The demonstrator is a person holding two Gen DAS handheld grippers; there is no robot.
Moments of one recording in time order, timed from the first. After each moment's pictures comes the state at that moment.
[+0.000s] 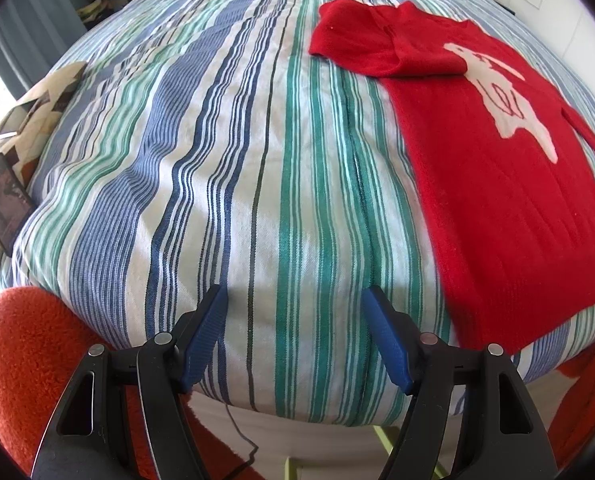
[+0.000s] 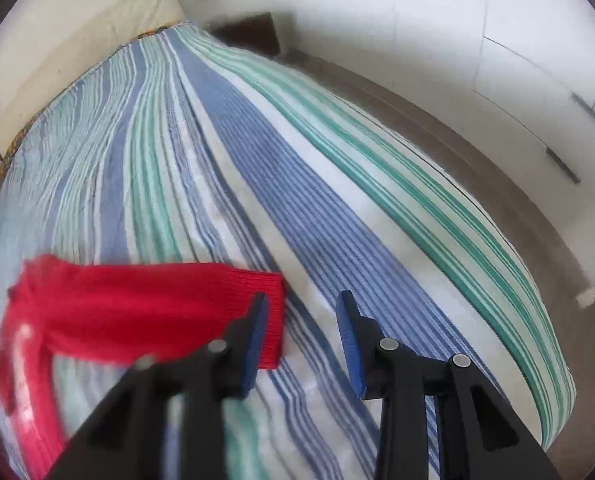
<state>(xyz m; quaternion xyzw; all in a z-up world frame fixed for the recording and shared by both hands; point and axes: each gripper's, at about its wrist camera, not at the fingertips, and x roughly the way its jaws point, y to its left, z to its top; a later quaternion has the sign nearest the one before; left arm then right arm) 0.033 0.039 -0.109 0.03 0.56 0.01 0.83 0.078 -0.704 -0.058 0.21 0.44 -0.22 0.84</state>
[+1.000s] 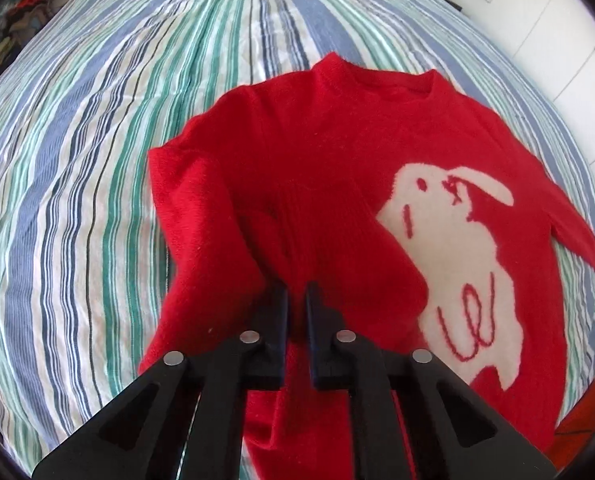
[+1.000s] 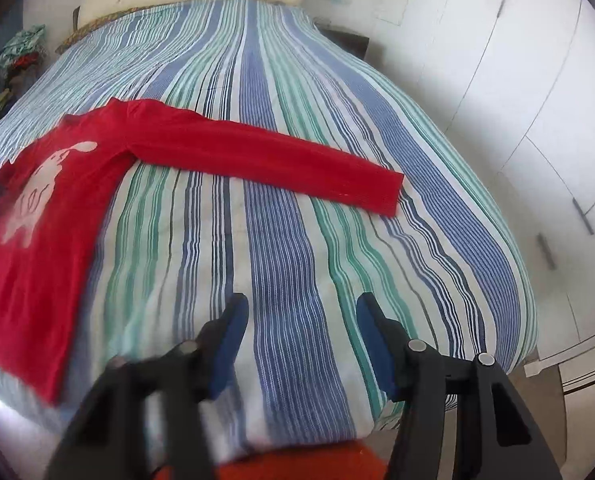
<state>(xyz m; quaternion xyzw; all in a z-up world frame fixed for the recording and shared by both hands) 0.268 -0.069 -0.092 0.03 0.55 -0.14 0.83 -0.021 -0.492 -0.044 0.00 0.47 -0.19 0.86</state>
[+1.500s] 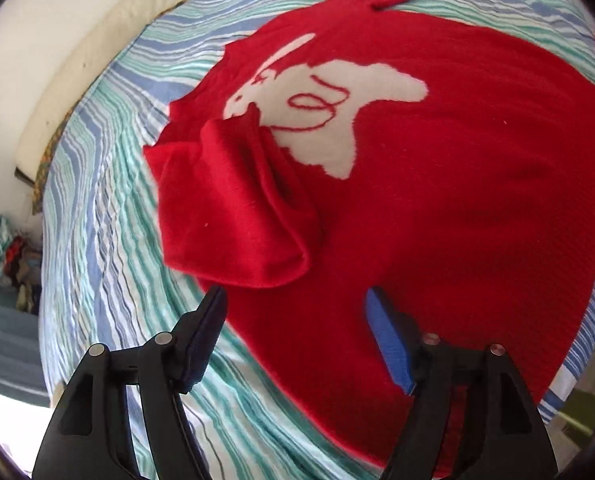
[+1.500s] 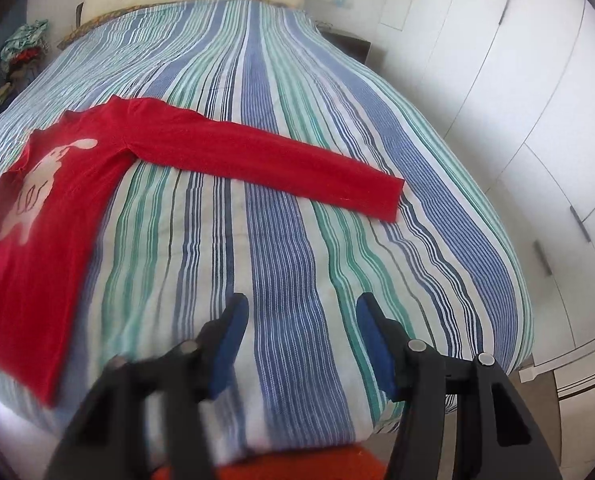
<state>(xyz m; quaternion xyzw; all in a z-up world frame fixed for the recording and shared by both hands) 0.080 -0.096 -0.094 0.38 0.41 -0.22 0.80 -0.019 -0.496 -0.041 -0.01 0.46 -0.19 0.87</state>
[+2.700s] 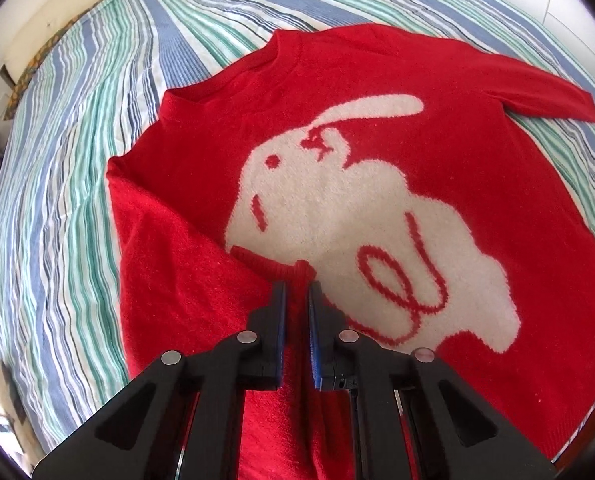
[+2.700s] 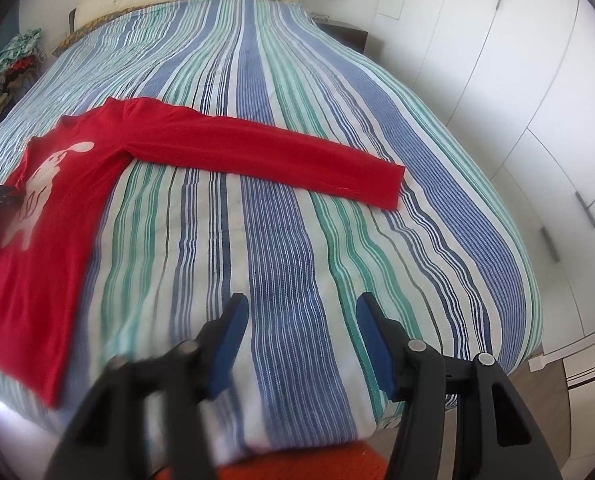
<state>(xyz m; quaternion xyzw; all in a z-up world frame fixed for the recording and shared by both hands) 0.233 -0.170 -0.093 0.23 0.51 -0.21 0.80 -0.019 -0.506 -0.045 0.01 0.47 -0.18 0.86</state>
